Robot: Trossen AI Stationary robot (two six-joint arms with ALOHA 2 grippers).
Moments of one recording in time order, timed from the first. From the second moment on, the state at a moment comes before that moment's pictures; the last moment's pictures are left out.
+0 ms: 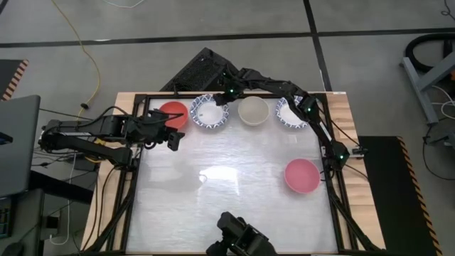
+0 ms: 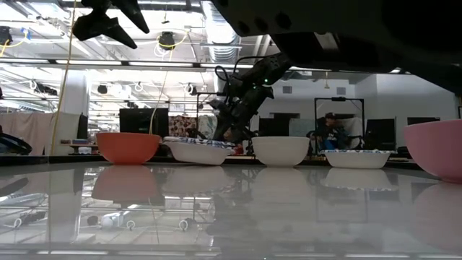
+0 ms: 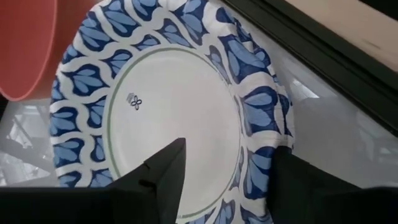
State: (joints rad) left arm -0.02 0.92 1.02 -0.78 -0.40 -0.87; right arm -0.64 2.39 2.12 -0.70 -0.44 0.36
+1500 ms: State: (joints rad) left arm -0.02 0.92 1.02 -0.78 -0.37 -0.84; right arm -0.85 2.01 2.30 -1.20 -0.30 0.00
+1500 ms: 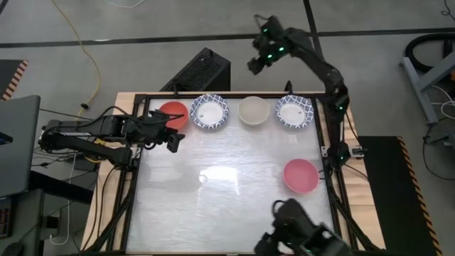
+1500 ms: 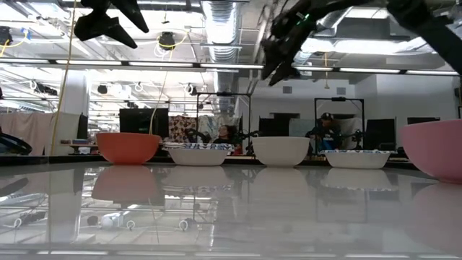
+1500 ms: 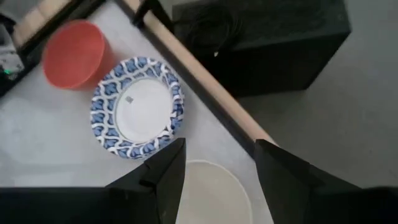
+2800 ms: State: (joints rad) left arm -0.02 0.92 1.02 -0.77 -0.37 -0.89; right arm -1.07 1.15 1.36 -1.11 -0.12 0.04
